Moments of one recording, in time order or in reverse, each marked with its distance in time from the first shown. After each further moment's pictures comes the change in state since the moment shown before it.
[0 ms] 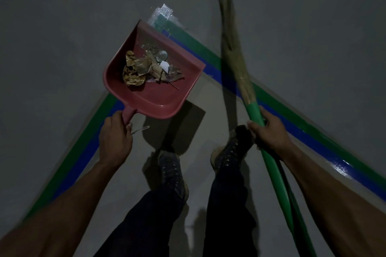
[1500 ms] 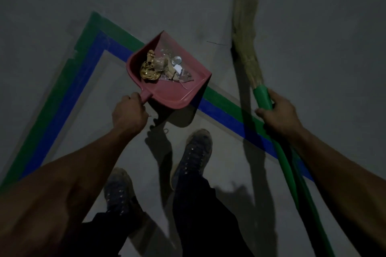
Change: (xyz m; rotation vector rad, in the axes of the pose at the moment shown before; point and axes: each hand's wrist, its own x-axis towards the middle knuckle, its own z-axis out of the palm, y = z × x) left_hand 0.101 0.228 0.158 0.264 -0.209 0.020; right_hand 0.187 0.098 -0.151 -0.128 0.024 0.017
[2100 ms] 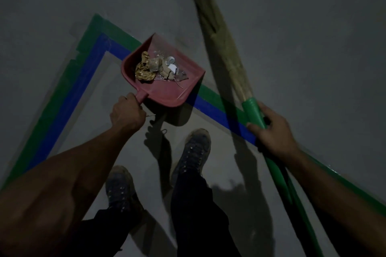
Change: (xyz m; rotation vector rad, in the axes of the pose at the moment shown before) left_hand -0.001 0.003 -0.015 -0.009 -0.063 -0.121; right_hand -0.058 -0.011 0.002 0.193 -0.036 -0.059
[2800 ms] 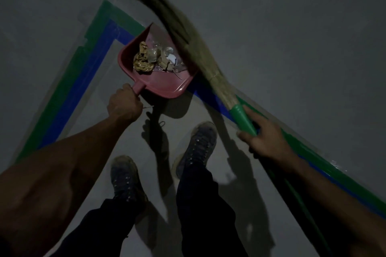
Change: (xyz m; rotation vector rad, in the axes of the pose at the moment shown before) left_hand 0.004 -0.028 -0.009 -0.044 -0.034 -0.053; right_hand -0.025 -0.015 0.031 -0.201 -0.189 -0.029
